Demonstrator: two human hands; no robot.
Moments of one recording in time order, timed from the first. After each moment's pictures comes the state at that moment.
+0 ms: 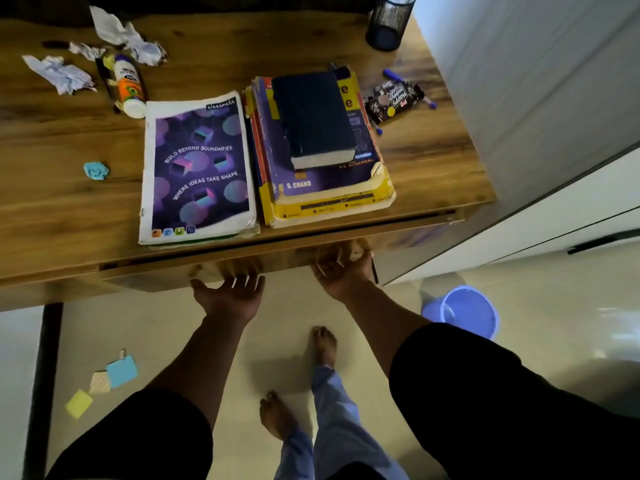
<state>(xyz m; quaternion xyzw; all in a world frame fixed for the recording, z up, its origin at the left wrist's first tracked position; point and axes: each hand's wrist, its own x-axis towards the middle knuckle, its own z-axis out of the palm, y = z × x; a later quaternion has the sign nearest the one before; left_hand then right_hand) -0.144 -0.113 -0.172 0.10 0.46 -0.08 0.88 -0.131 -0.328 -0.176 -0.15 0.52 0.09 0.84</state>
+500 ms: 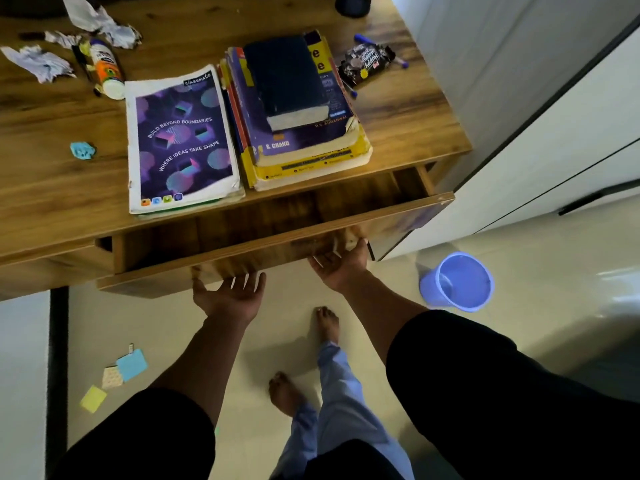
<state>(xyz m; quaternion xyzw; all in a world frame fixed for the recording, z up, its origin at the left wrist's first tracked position) -0.212 -0.110 -0.179 0.13 0.48 -0.10 0.86 -0.202 -0.328 -0.177 -0.15 0.51 0.07 0.84</state>
